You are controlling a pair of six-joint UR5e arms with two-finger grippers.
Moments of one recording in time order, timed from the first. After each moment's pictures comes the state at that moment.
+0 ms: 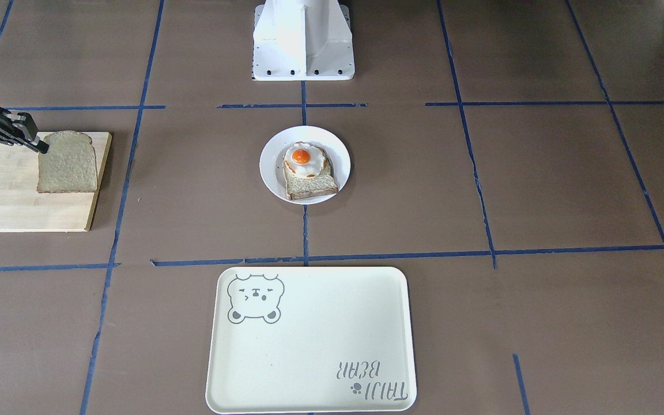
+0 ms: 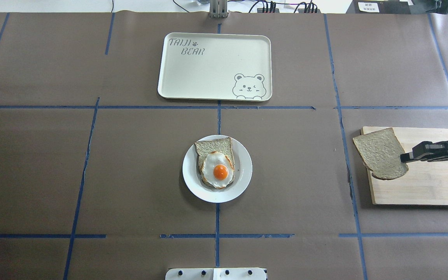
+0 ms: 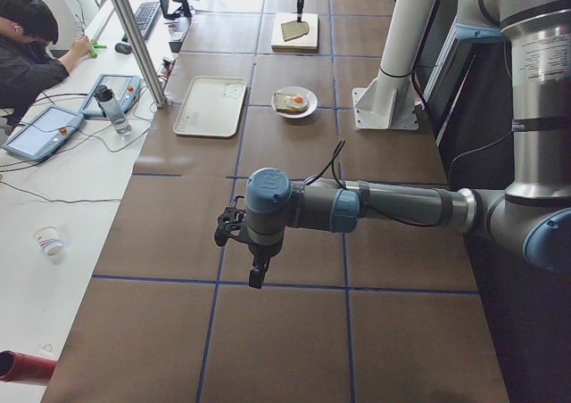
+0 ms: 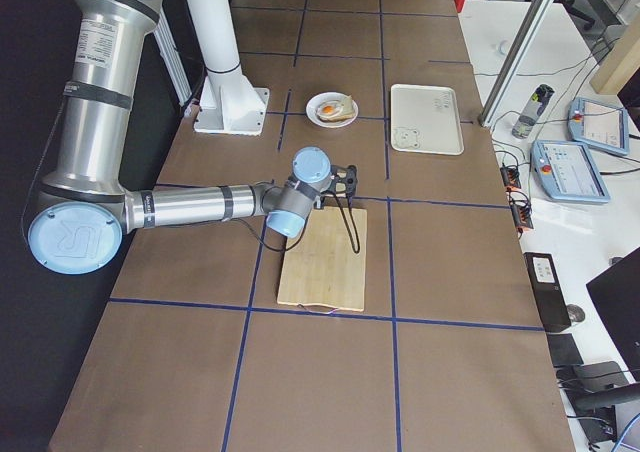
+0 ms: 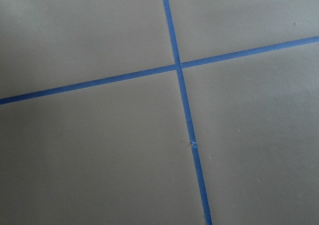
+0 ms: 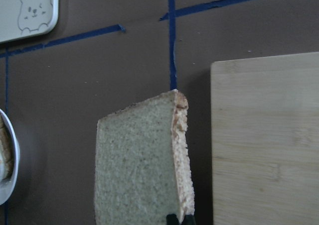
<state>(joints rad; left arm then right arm) -1.61 -1.42 -1.80 -1.59 -2.32 0.15 0.98 -1.75 1.82 -0.54 2.41 1.20</state>
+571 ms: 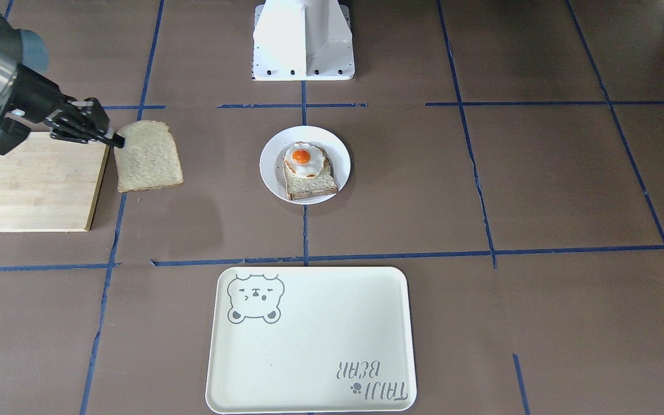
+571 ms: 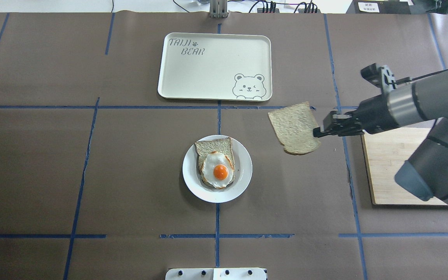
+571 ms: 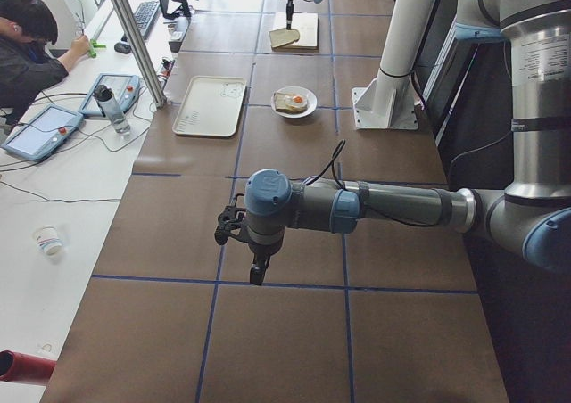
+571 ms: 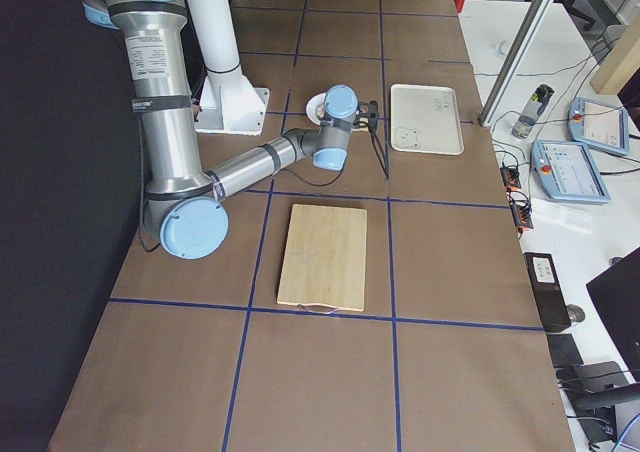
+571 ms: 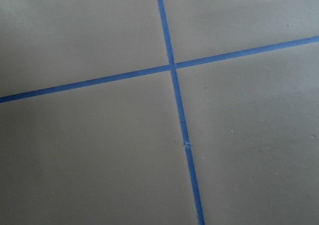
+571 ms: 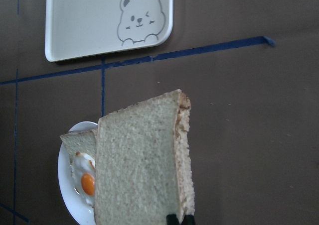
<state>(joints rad) -1.61 -1.42 -1.80 -1.59 -2.37 0.15 0.78 -1.34 1.79 -0.67 2.27 1.39</state>
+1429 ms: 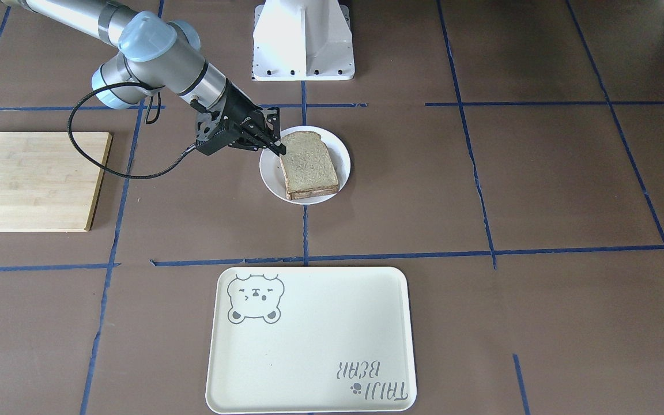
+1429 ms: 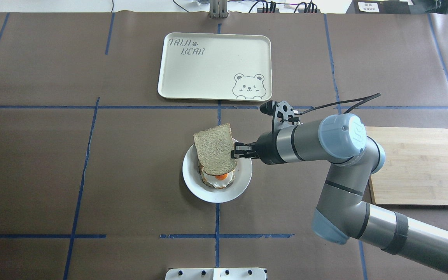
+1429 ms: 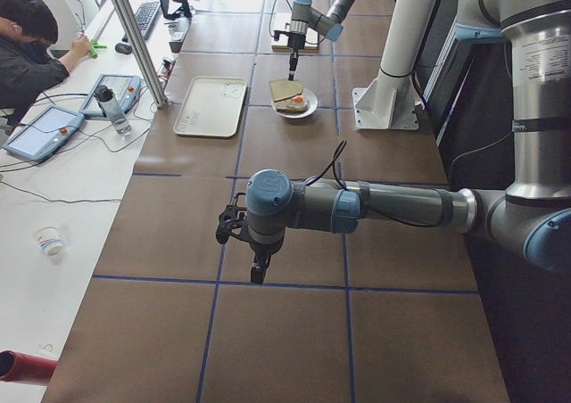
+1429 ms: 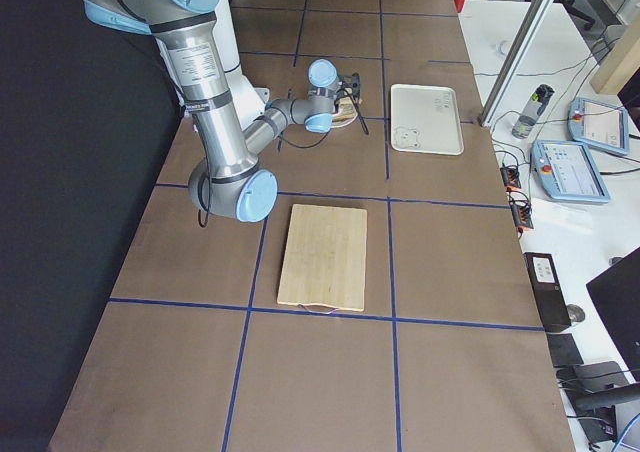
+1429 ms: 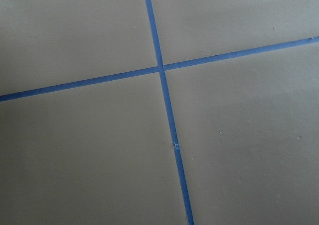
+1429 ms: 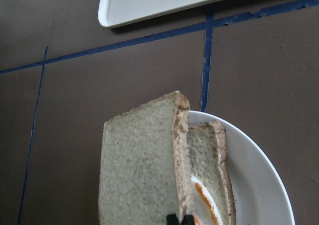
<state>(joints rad) -1.61 -1.42 -1.80 -1.59 -2.38 0.15 0.48 -1.14 1.68 -0.72 1.87 1.41</state>
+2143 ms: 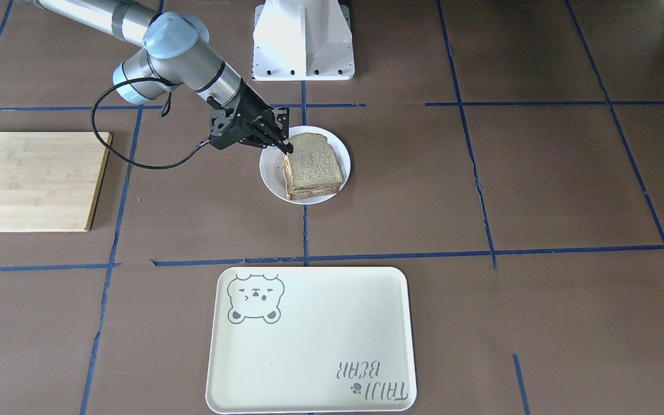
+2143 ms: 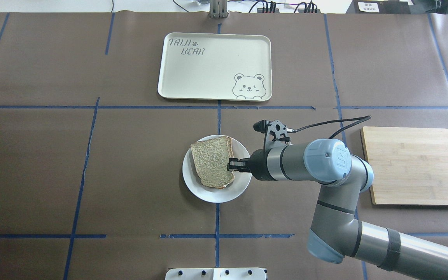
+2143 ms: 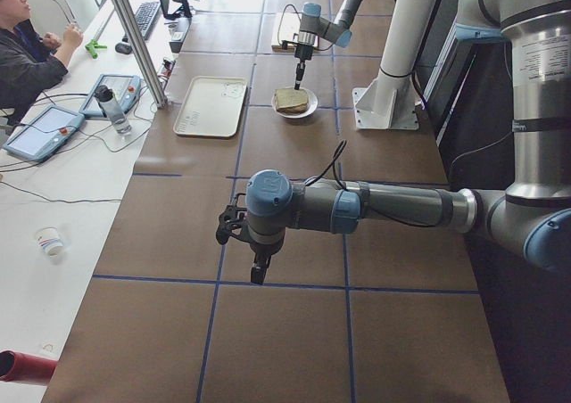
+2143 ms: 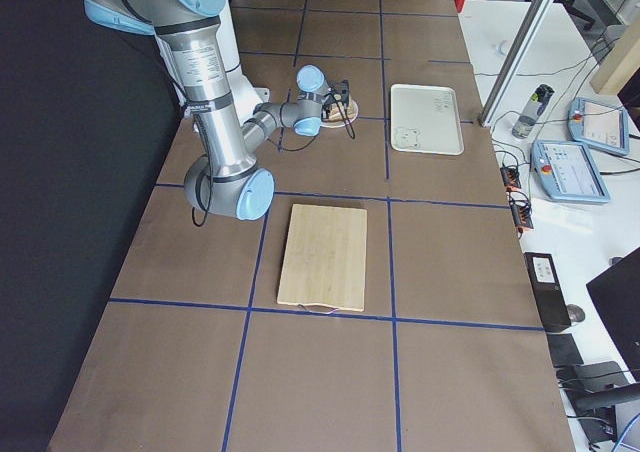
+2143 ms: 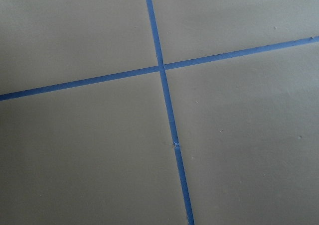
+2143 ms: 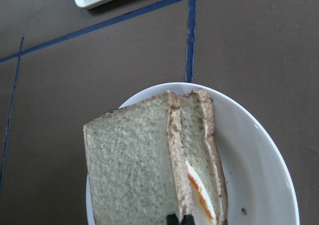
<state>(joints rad) -1.61 -1.42 -1.80 -1.59 -2.38 0.15 0.41 -1.14 1.65 -0.72 1.79 1.44</state>
